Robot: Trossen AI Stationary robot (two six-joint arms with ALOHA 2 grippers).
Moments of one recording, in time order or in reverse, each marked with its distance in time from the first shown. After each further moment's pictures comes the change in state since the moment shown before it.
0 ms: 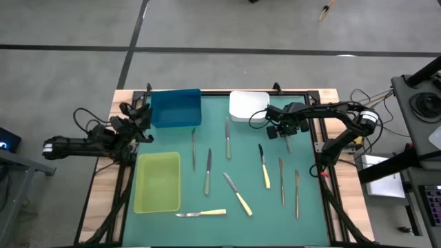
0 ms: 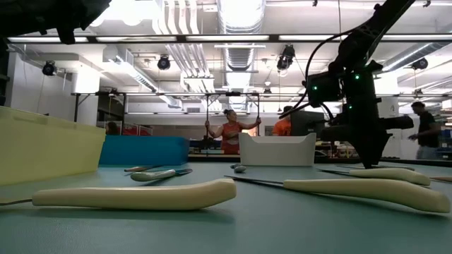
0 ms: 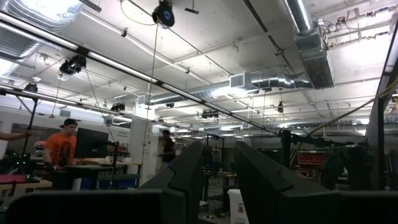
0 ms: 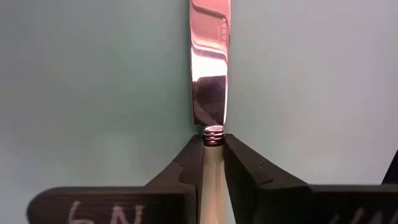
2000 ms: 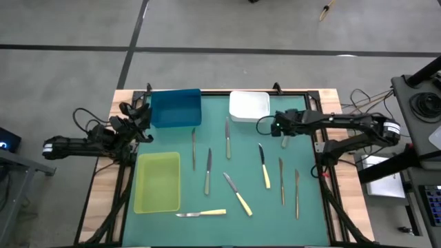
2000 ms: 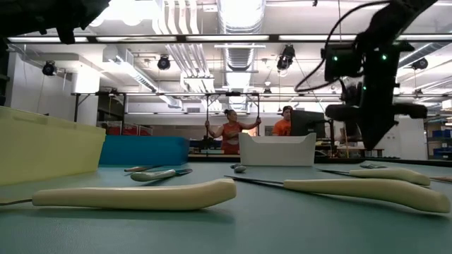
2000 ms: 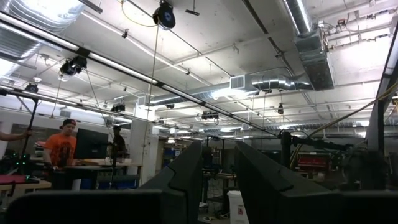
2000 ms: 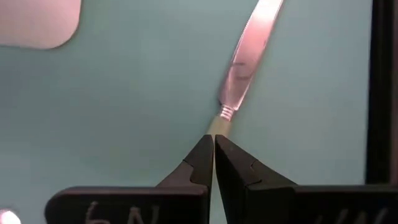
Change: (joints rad) left arm 0.000 0.000 0.000 0.008 0.000 -0.001; right arm 0.151 -0.316 -0.117 0.049 0.186 0.214
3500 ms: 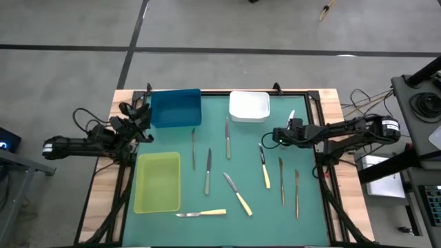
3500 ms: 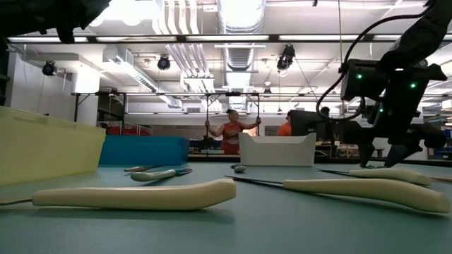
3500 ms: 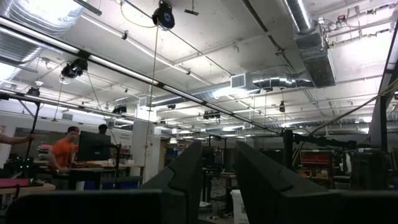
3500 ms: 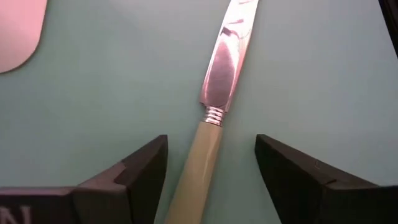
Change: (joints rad) left arm 0.000 0.000 0.000 -0.002 0.000 0.023; right arm 0.152 0.030 -0.244 0.300 0.229 0.258
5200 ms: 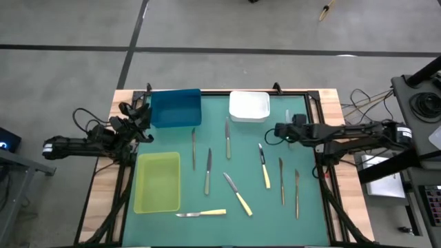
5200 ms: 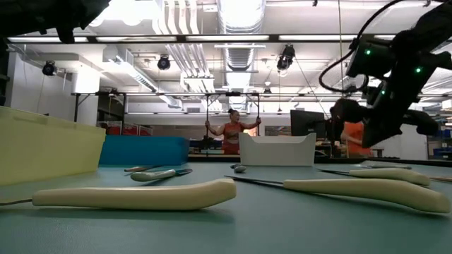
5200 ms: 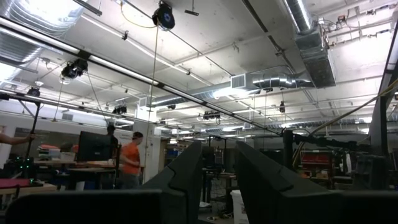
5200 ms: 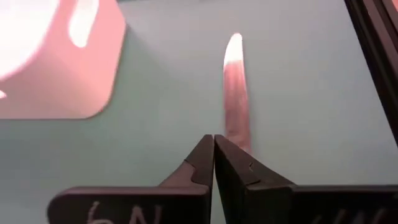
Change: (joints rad) left arm 0.000 0.000 0.000 0.001 0.000 0.000; right arm 0.000 -0.231 -0.003 -0.019 0.079 -0.104
